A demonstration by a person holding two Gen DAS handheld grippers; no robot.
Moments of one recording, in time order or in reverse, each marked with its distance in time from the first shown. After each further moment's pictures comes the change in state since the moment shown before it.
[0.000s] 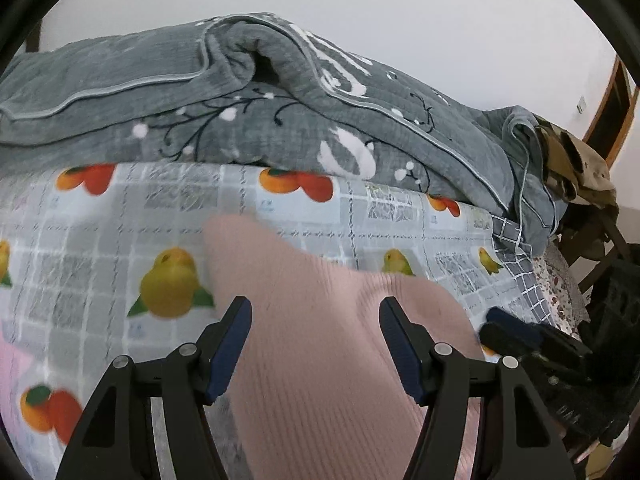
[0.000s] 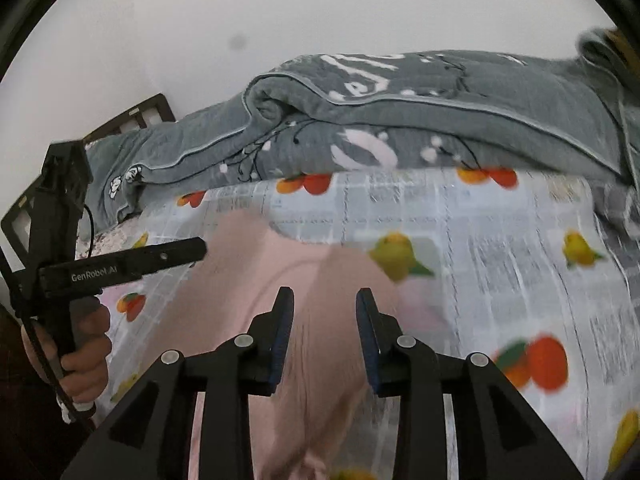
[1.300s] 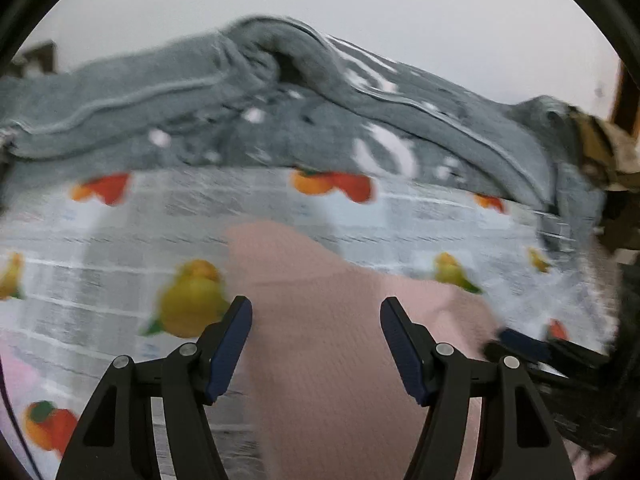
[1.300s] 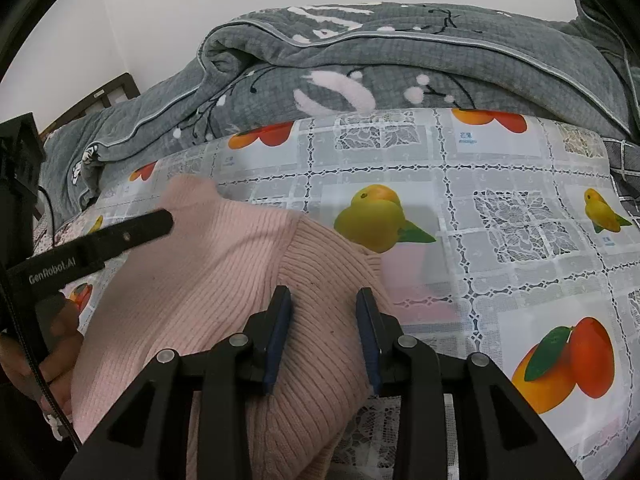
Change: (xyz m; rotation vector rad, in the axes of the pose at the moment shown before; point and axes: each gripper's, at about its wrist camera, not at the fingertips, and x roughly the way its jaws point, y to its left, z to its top) left arm 0.025 0.006 -0.014 0.047 -0.086 0.209; right arm 0.052 -0.024 -0.023 0.073 0.083 -0.083
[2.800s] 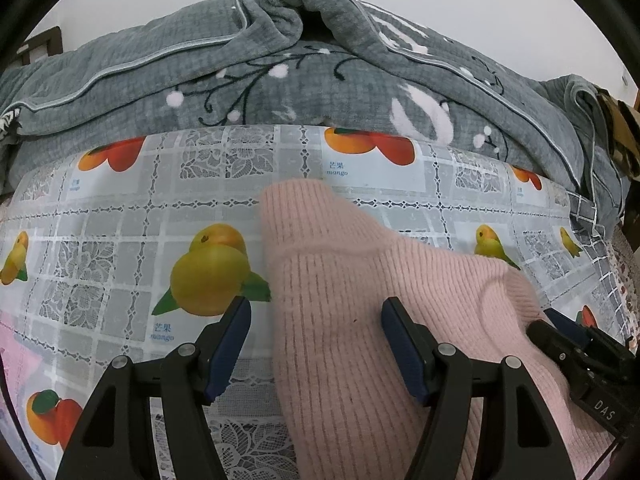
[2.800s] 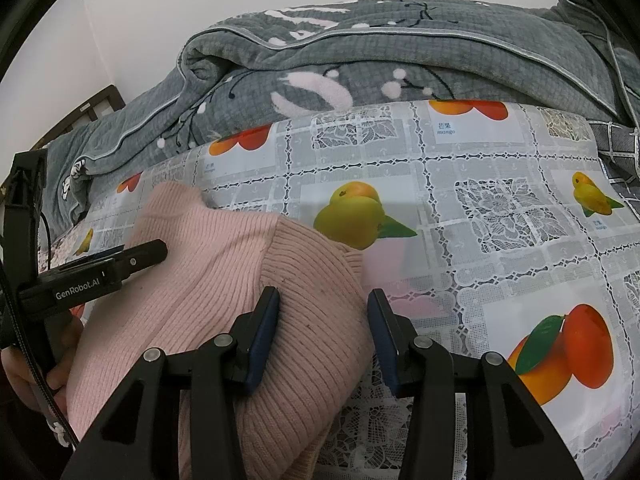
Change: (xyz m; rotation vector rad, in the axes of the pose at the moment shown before) left arm 0.027 0.012 -0.008 -0.013 0.131 0.026; right arm 0.000 -0.010 -0.001 0.052 0.000 -0.022
